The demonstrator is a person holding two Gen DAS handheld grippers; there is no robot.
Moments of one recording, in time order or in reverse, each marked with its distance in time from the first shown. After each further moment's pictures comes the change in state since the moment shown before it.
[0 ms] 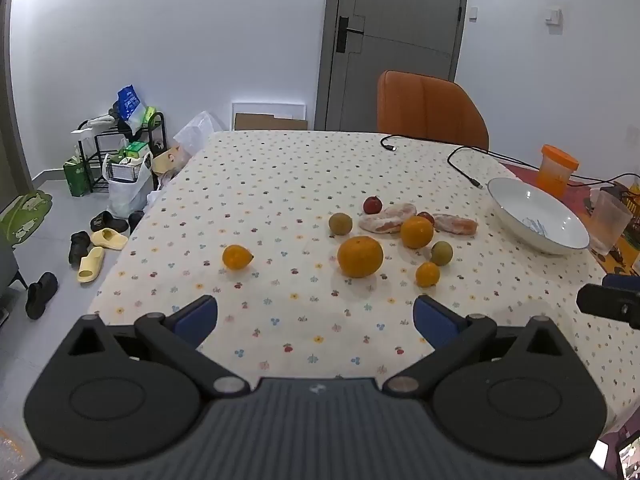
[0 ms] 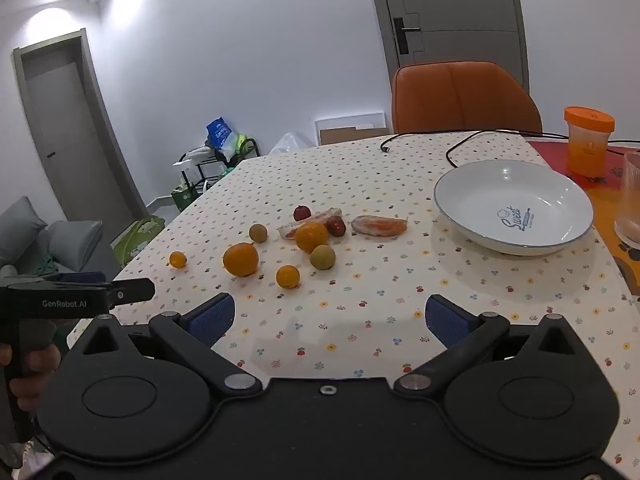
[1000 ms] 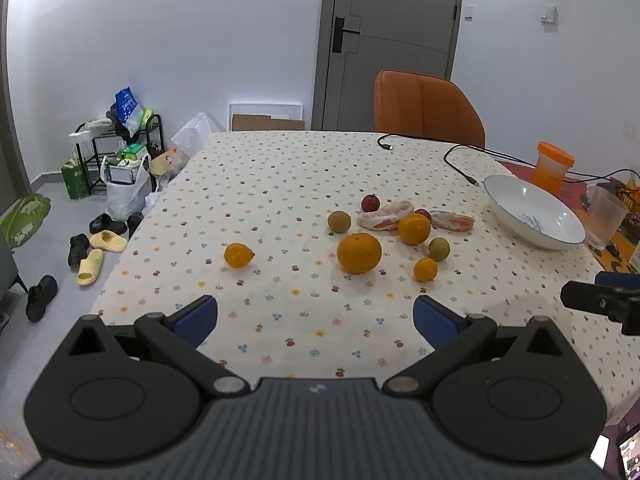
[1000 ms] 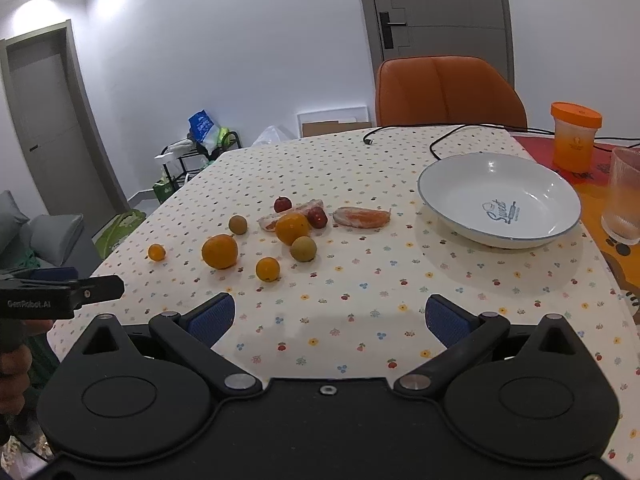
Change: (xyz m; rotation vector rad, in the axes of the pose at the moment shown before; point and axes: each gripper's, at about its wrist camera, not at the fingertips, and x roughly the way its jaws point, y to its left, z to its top) left arm -0.005 0.001 -0.004 0.017 0.001 0.010; right arm 0.006 0.000 0.000 0.005 0.014 -0.043
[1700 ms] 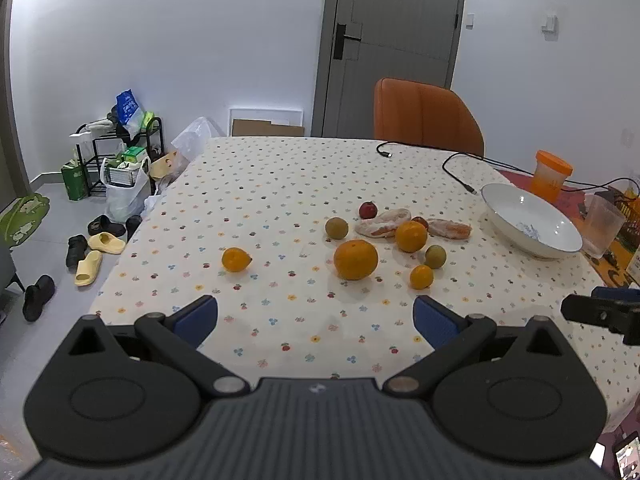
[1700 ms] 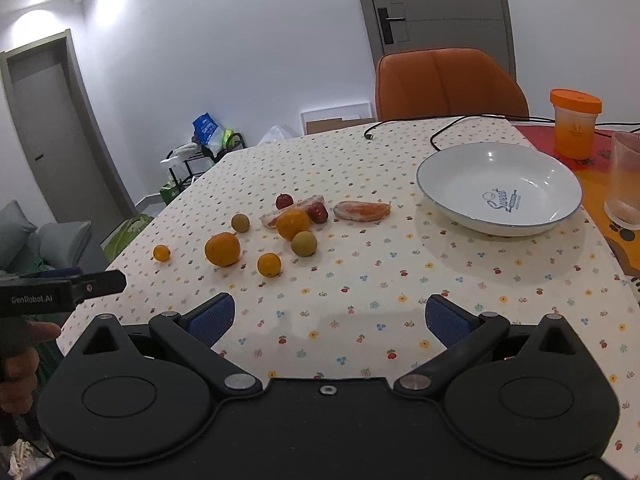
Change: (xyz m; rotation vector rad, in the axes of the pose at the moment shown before) left arm -0.003 0.000 -0.001 -0.022 -0.022 -0.012; right arm -0.001 -0.007 -0.004 0.024 0.008 0.027
